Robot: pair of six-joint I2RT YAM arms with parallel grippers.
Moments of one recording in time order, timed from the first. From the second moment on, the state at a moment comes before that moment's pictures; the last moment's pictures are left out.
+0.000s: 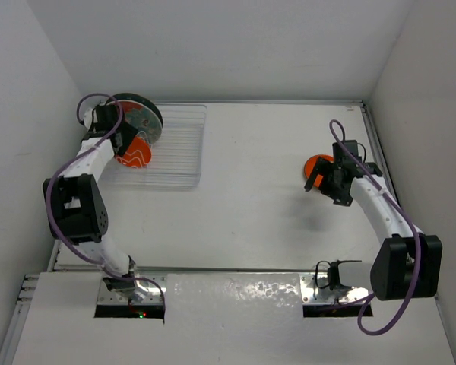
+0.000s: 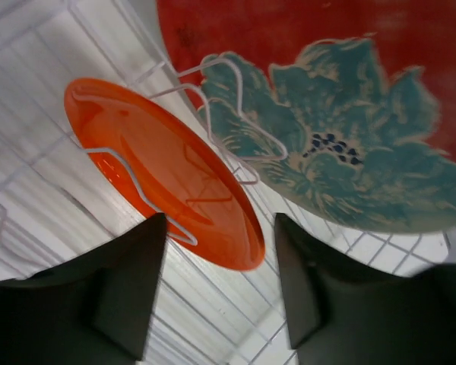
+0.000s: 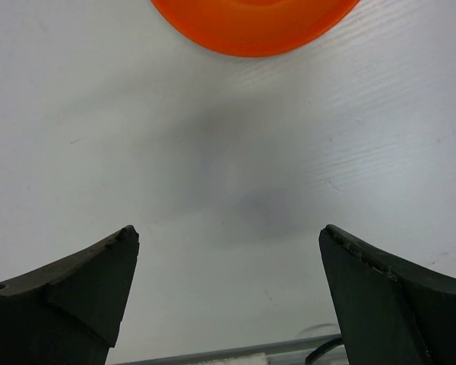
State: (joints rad) left arm 0.14 1.67 1.27 -0.35 -0.17 -0.89; right arm 0.03 1.28 0.89 -0.72 0.06 0.48
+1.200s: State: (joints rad) left arm -0.45 1.59 1.57 -0.48 -0.07 -0.32; right arm 0.16 1.39 1.44 -0.78 -0.23 0.63
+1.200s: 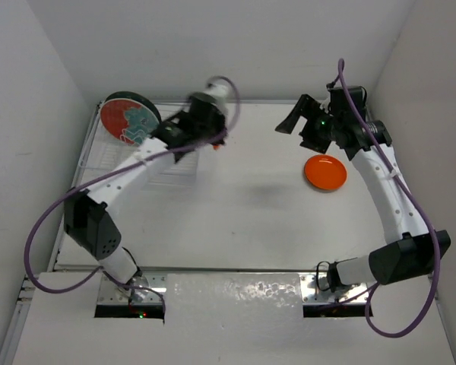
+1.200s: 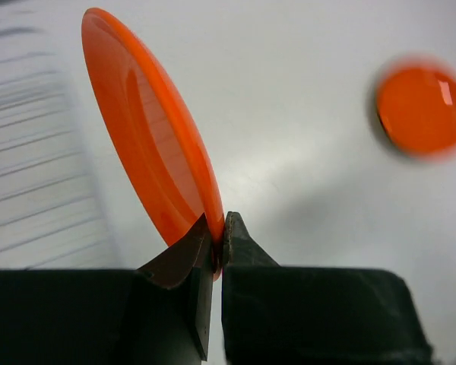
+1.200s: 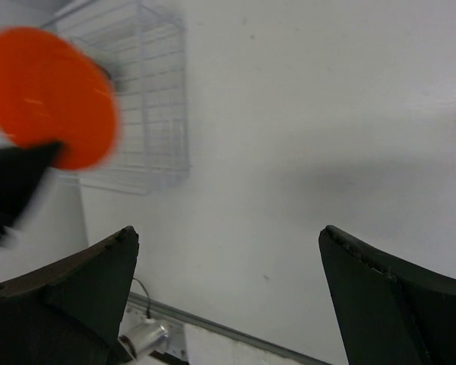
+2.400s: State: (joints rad) left arm -0.73 1.50 1.39 -0.44 -0.21 -0.04; right arm -0.09 1.18 0.74 -0.40 0.09 0.80
